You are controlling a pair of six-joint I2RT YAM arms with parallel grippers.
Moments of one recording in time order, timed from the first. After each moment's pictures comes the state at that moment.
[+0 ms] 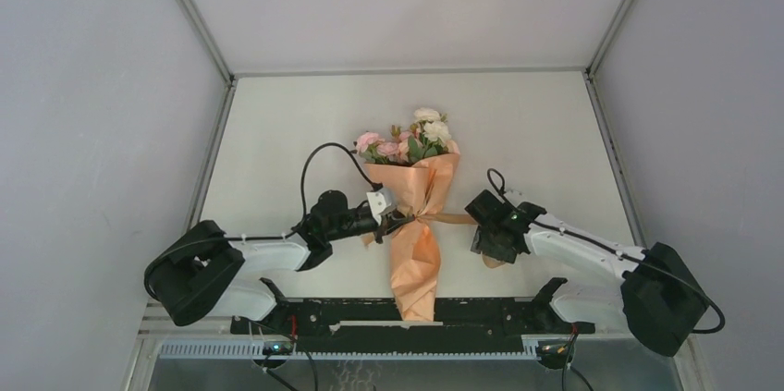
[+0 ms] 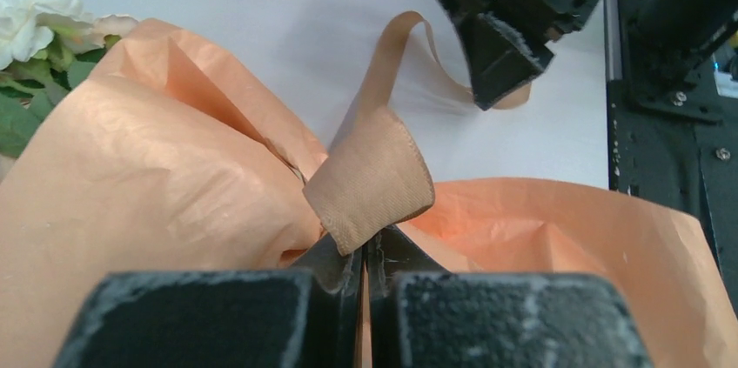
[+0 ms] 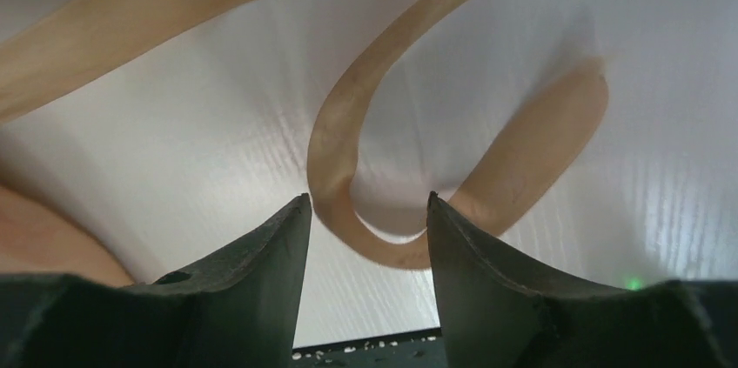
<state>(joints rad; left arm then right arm) -0.79 1.35 0.34 0.87 0.46 0.03 0.73 1.14 0.60 -0.83 0.28 1.04</state>
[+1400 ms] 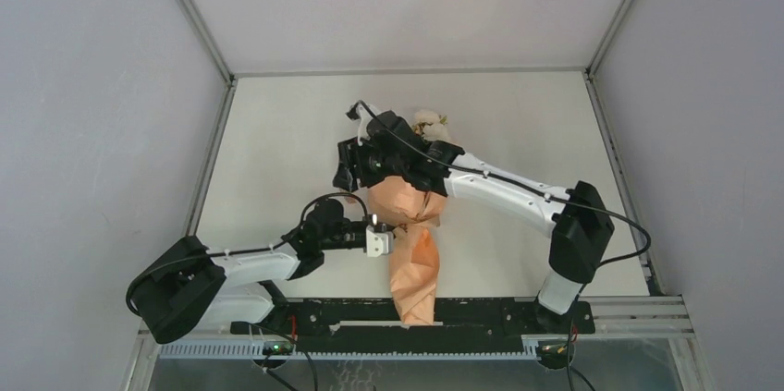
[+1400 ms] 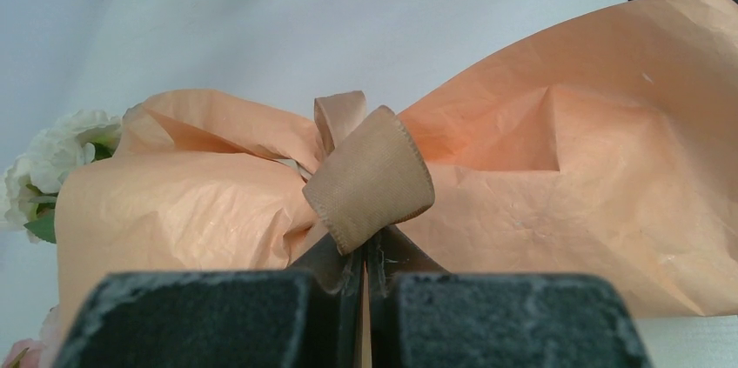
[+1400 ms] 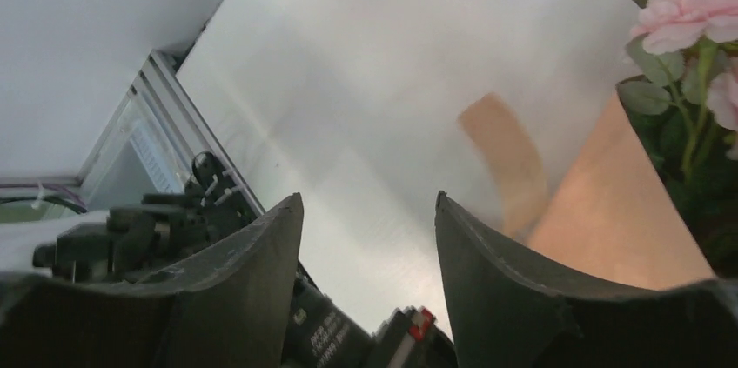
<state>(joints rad) -0.81 1.22 0.27 0.68 0.61 0.64 0.96 1.72 1.49 -0.32 -0.14 0.49</state>
